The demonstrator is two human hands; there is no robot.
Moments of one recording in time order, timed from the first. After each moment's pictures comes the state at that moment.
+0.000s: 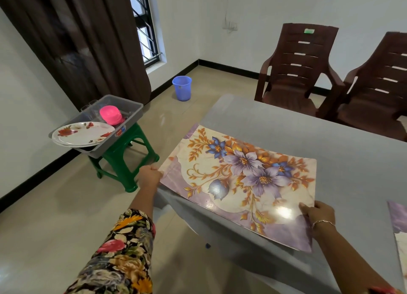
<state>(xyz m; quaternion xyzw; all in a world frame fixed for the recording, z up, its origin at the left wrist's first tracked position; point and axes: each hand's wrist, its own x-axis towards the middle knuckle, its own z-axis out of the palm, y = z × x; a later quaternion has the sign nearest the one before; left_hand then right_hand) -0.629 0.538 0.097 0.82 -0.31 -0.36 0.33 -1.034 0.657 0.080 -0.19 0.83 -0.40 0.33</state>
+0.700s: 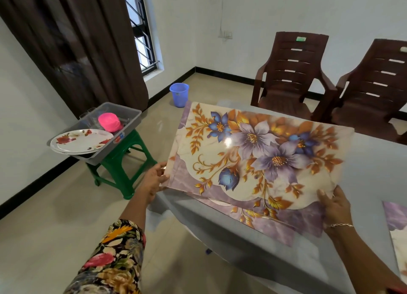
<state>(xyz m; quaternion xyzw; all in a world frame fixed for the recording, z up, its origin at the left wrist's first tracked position) -0.631 0.562 0.127 0.62 -0.38 -0.57 0.38 -1.053 0.673 0.117 -0.28 0.58 -0.65 0.40</state>
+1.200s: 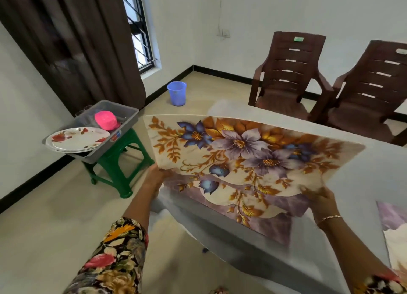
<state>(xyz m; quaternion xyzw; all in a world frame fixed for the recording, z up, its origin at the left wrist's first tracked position) -0.651 0.558 0.132 0.63 -0.39 -0.52 0.42 -1.040 0.656 0.132 -0.29 0.58 -0.61 0.45</state>
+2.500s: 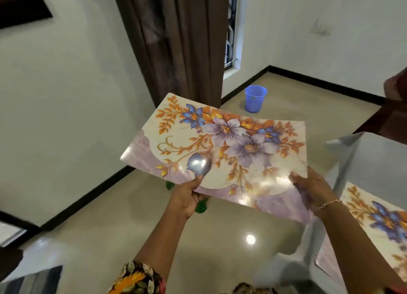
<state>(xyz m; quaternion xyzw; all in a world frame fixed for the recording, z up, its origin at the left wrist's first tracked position) -0.309 0.431 0.153 0.50 -0.10 -0.64 0.58 -0.597 0.377 0.156 -0.37 0.50 -0.47 0.63</state>
